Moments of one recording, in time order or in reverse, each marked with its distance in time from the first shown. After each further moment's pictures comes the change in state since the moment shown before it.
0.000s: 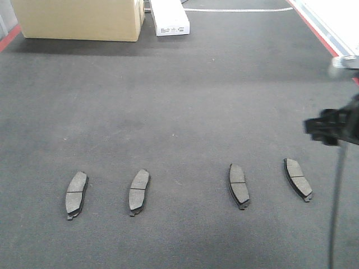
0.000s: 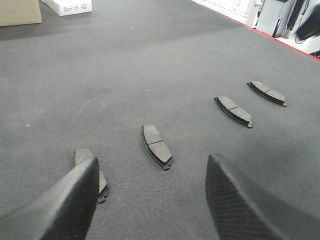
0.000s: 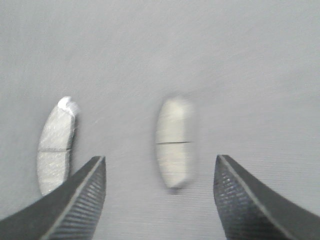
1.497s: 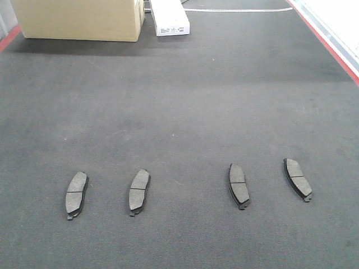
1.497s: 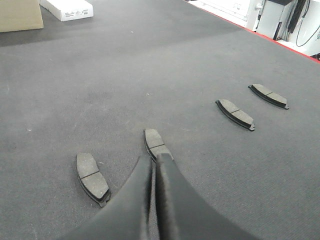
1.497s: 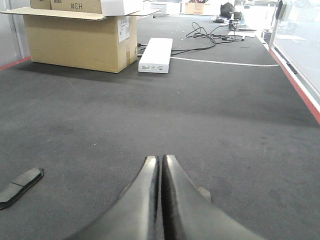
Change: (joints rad) left arm 0.000 0.000 0.009 0.009 -0.017 0.003; right arm 0.036 -1.149 0.511 0.206 -0.112 -0.201
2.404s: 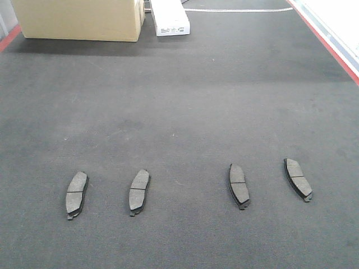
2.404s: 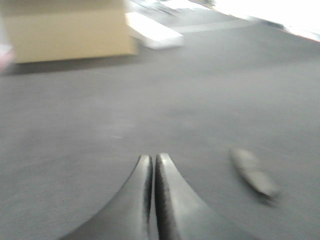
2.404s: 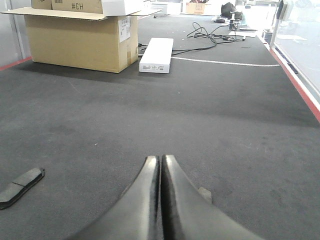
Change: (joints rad) left arm 0.462 -0.174 0.385 -0.122 -0.394 0.215; right arm 0.000 0.000 0.000 0.003 0.001 -0.002
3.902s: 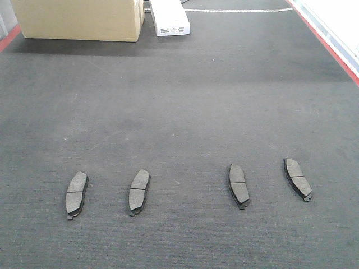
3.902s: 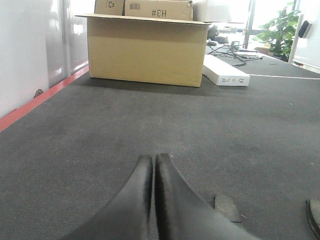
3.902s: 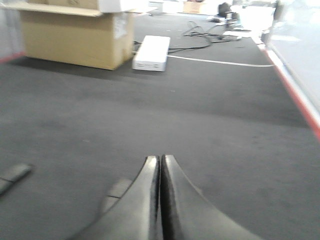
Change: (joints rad) left arm 0.206 -0.047 0.192 0.025 -0.281 -0.117; right arm -0.003 -0.009 0.025 -0.057 -0.018 0.003
